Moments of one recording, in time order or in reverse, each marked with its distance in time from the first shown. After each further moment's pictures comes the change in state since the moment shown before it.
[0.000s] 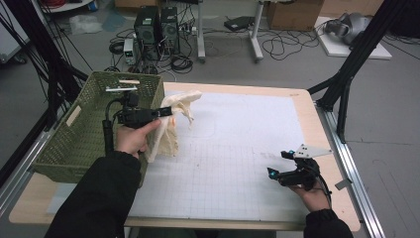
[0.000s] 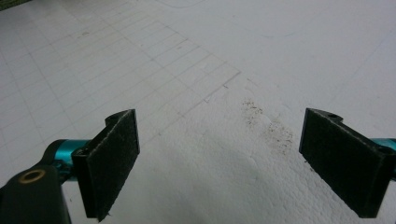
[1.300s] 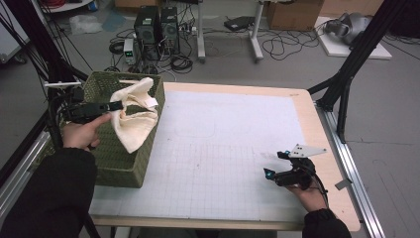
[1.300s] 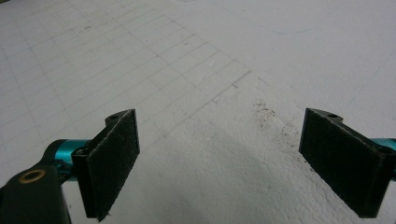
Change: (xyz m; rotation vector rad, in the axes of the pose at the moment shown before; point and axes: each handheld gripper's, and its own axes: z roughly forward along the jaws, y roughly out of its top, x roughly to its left) left arm 0.068 0.022 -0.098 -0.082 0.172 -0.088; right arm 0.004 0.001 0.010 0.024 0.018 -0.009
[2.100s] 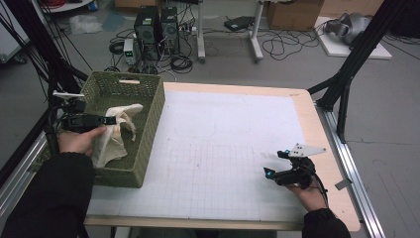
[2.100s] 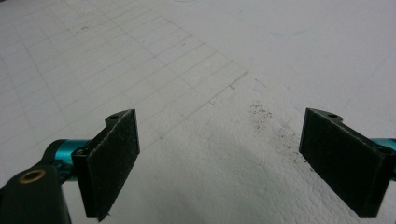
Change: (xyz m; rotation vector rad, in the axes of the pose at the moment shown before) left arm 0.035 -0.013 0.016 0.129 0.169 -0.006; right arm -0.002 0.001 0.001 0.000 -0.004 0.000
